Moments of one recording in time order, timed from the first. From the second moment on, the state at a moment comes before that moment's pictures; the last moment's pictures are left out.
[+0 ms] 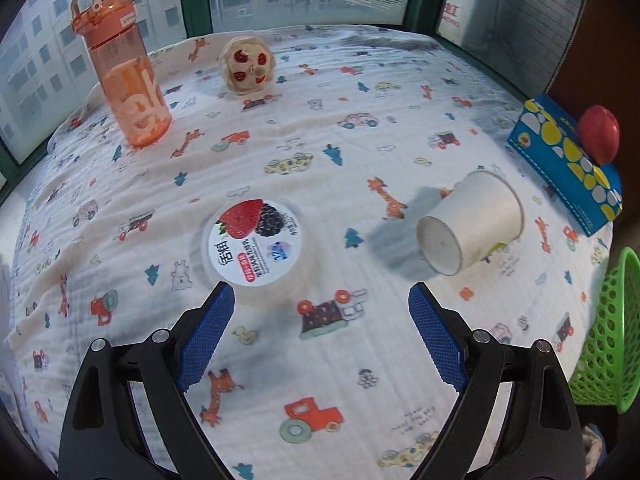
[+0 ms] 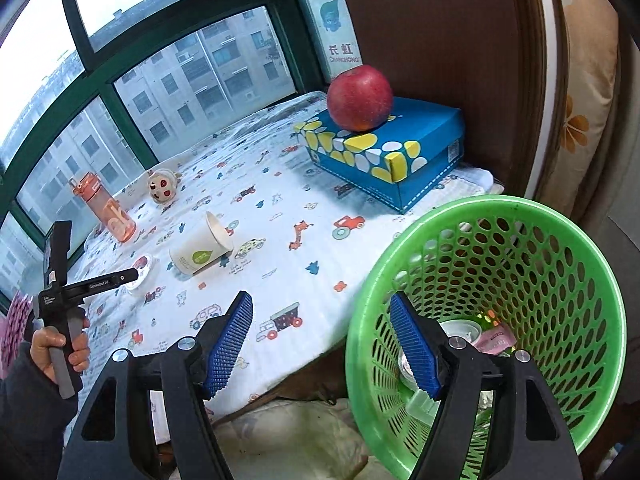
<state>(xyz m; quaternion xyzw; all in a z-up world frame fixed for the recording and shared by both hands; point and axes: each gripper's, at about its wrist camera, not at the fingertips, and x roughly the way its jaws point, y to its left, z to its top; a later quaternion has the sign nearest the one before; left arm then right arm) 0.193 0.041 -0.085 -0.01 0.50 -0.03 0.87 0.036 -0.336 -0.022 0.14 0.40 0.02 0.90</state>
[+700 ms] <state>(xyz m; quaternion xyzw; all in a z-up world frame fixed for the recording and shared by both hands) 0.232 0.077 -0.130 -0.01 0.52 -0.02 0.85 0.080 -0.278 -0.038 0.12 0.43 0.06 0.89</state>
